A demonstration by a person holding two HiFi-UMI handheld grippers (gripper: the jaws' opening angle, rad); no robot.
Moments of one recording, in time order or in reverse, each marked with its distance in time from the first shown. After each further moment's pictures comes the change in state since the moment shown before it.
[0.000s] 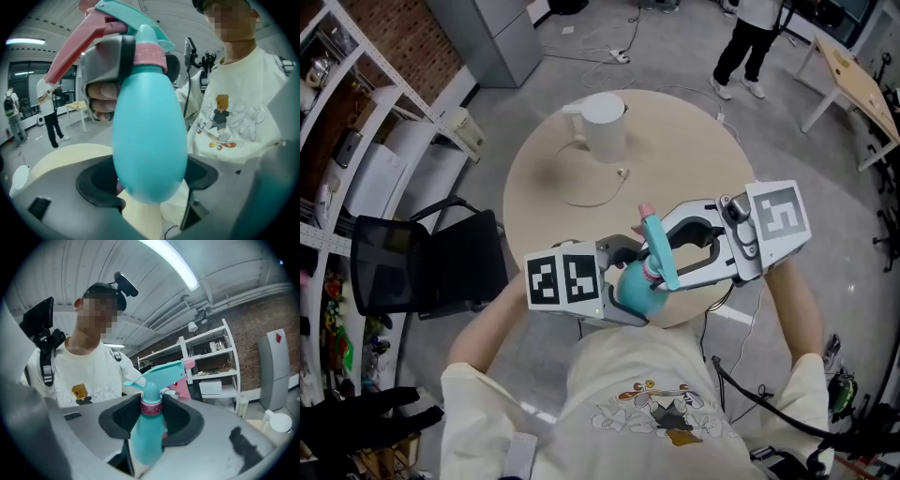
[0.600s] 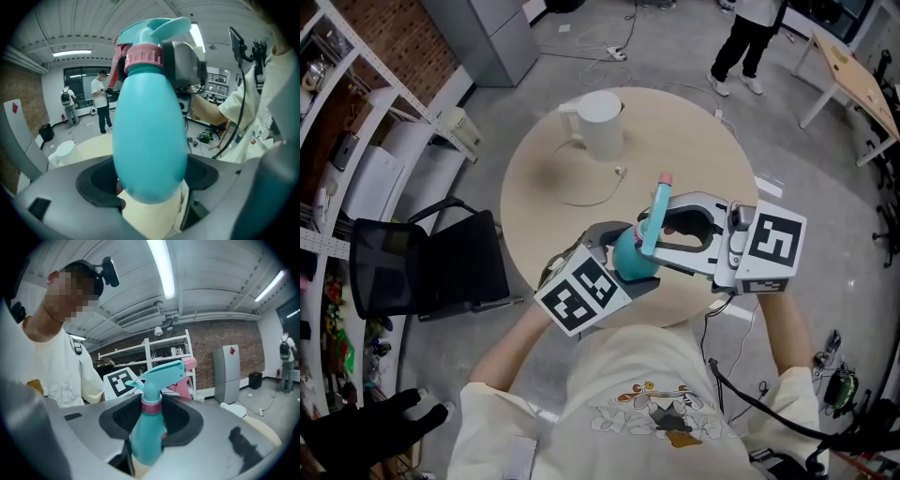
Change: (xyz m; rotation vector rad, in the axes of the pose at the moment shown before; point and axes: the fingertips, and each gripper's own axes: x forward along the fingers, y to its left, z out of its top) left arm -0.010 0.072 -0.023 -0.275 0.024 0.552; right arm -0.026 -0.057 -0.021 0.027 0.022 -0.523
